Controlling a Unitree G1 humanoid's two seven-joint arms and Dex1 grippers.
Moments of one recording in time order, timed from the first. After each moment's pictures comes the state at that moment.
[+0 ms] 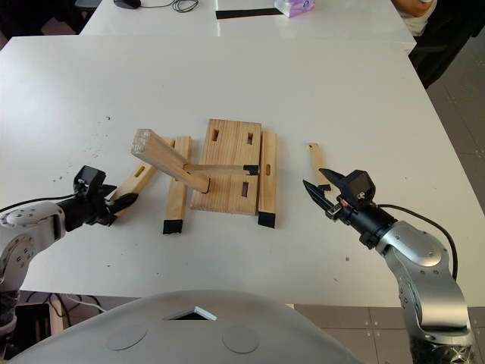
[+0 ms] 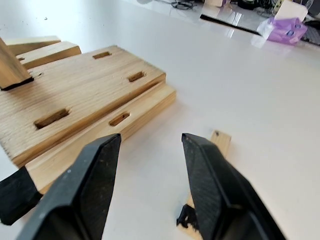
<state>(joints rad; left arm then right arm) 0.18 0.72 0.14 -0.41 -0.49 0.98 -0.44 0.44 -0.59 -0.23 -0.57 0.37 0.38 0.63</state>
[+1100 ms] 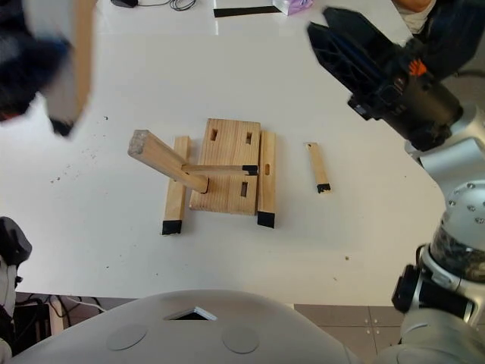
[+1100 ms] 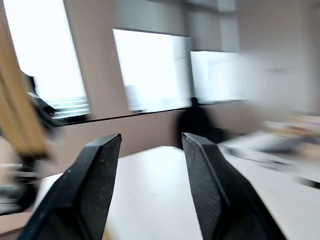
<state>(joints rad) -0.57 0.72 0.37 -0.49 -1.66 1.07 -0.69 -0.40 -0.72 -0.34 -0.54 1.46 0.78 0.50</state>
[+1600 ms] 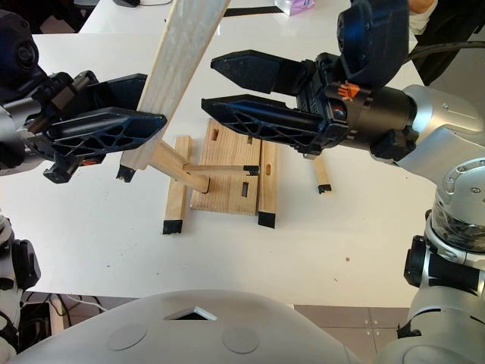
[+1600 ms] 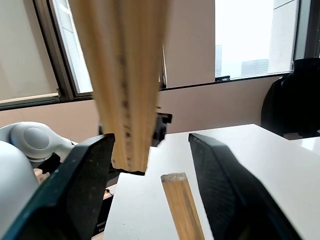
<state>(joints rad) -0.45 0.72 0.26 -0.54 -1.69 0.97 -0.60 -0.53 -0.79 -0.18 -0.58 1.62 0.87 0.53</state>
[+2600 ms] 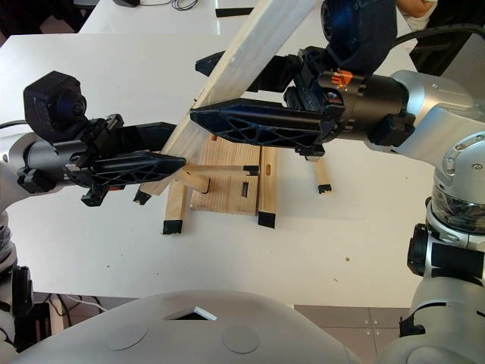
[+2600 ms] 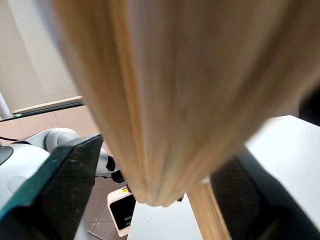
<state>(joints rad) -0.27 0.74 0.19 -0.59 -1.53 0.92 -0.73 -0.61 -0.81 -0.09 -0.47 1.69 0.91 0.58</state>
